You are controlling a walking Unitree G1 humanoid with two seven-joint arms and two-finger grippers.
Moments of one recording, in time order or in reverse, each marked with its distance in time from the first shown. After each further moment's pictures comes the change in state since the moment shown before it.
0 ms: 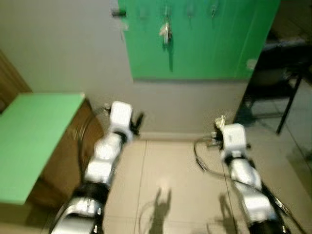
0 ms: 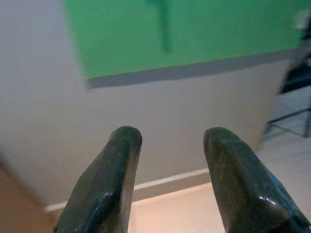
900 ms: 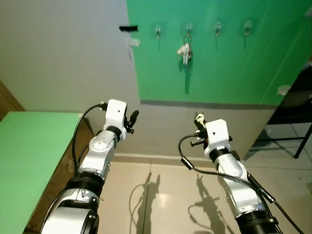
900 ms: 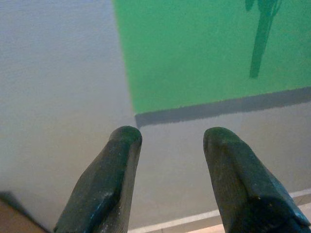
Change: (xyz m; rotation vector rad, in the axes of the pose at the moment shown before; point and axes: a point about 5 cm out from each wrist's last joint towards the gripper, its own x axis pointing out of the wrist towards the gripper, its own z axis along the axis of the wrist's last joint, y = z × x) left arm 0.005 0.022 0.003 0.013 0.023 0.035; right arm 0.012 0.031 0.021 0.024 -0.060 0.175
